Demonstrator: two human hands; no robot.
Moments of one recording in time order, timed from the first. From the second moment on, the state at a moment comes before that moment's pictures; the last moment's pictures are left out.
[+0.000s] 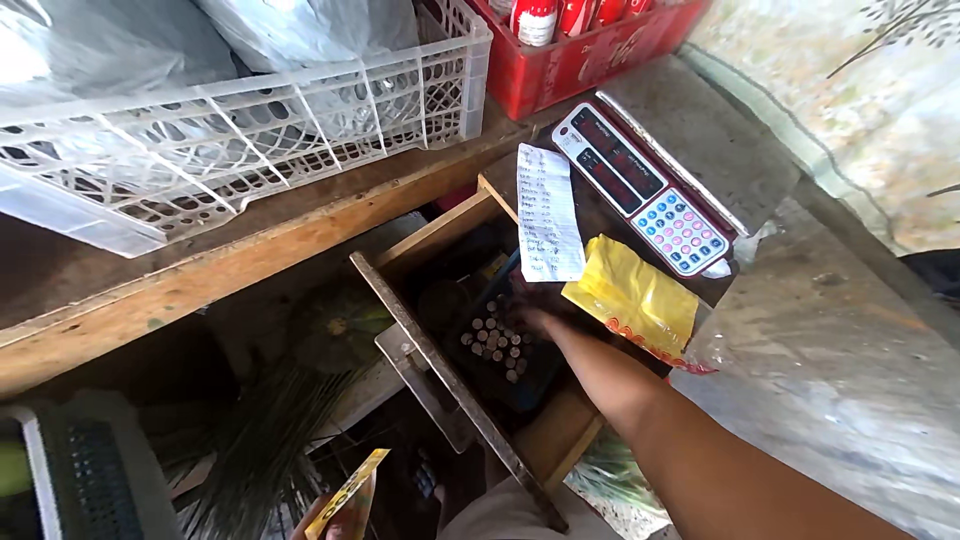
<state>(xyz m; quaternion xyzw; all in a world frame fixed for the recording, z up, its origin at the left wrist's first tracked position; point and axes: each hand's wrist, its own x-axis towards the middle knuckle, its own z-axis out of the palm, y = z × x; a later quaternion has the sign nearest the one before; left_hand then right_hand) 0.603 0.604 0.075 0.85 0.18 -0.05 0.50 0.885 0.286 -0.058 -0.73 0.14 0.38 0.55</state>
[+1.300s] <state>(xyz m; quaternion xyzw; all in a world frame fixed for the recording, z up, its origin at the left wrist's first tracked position) 0.605 0.597 0.078 0.86 0.18 -0.06 0.48 0.854 0.320 -0.065 -0.91 -0.11 0.41 0.05</state>
